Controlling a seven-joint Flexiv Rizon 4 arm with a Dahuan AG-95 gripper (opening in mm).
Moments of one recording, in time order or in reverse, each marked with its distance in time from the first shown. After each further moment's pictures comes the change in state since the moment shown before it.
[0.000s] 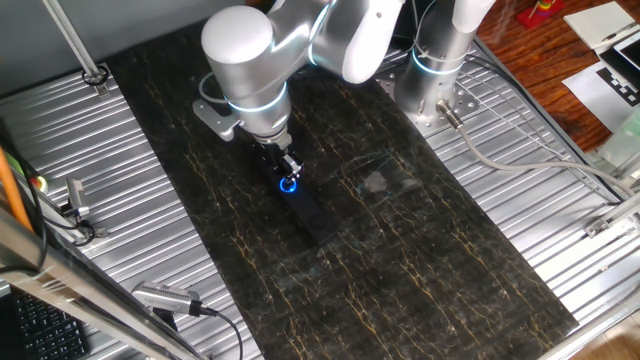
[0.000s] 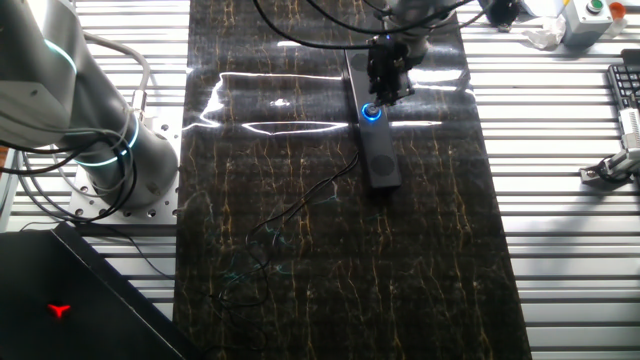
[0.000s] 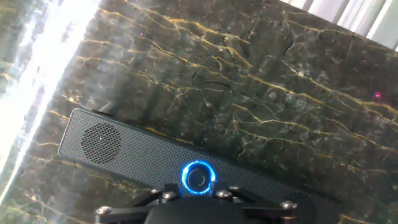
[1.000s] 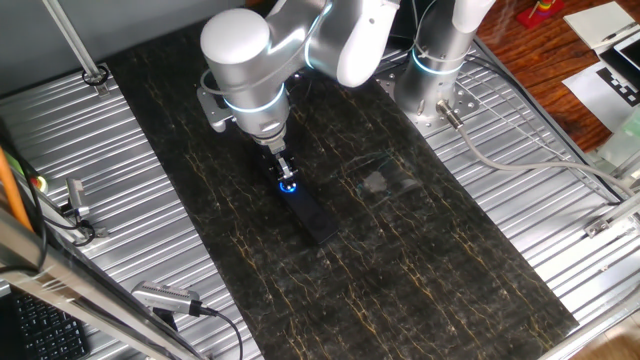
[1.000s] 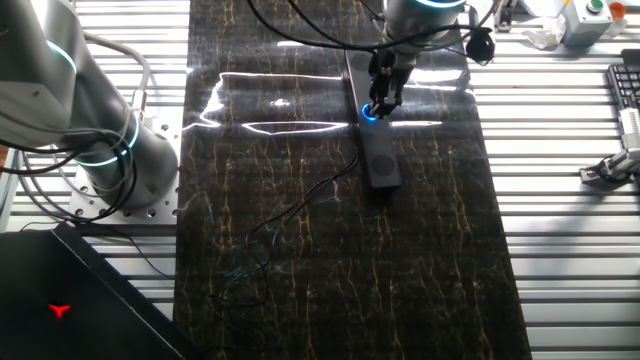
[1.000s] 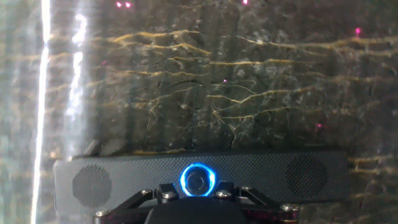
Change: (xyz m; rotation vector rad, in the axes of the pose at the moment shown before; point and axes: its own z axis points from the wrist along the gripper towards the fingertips) arm -0.001 -0.003 0.018 -0.017 0.003 0.287
